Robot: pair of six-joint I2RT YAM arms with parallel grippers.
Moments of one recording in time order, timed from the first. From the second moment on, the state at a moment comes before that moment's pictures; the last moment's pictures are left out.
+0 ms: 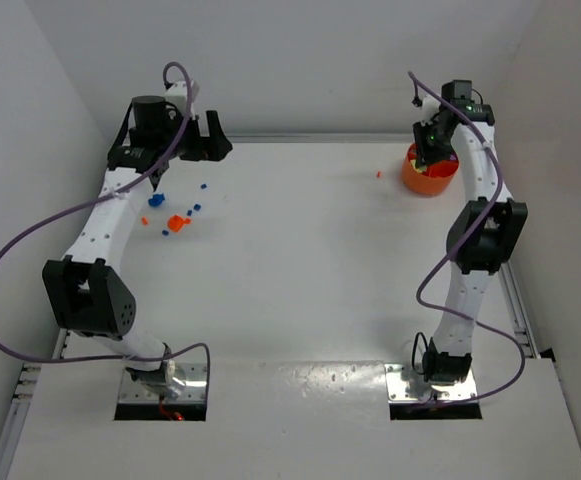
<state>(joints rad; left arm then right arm) -0.09 1.58 1.56 -0.39 0.34 -0.12 -0.08 2.14 2.15 -1.02 -0.11 -0.30</state>
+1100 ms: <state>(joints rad) -0.09 1.66 1.59 -0.43 0.37 -0.13 -0.10 2.34 2.32 -0.99 -0.05 -0.30</state>
